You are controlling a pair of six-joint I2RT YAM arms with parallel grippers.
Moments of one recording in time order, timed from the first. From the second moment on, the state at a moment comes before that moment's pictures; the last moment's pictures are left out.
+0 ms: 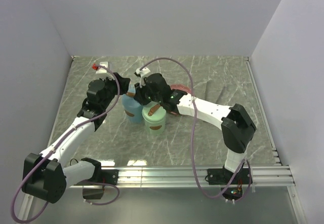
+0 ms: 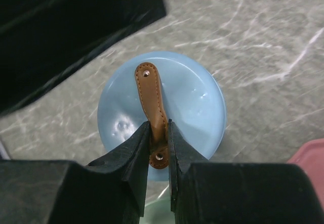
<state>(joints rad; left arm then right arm) -0.32 1.11 0.74 0.28 0.01 -0.39 0.88 1.81 1.42 -0.06 -0.05 0.22</state>
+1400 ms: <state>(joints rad) -0.32 0.92 0.61 0.30 -0.16 -0.43 0.98 1.20 0.88 0.20 0.01 0.16</state>
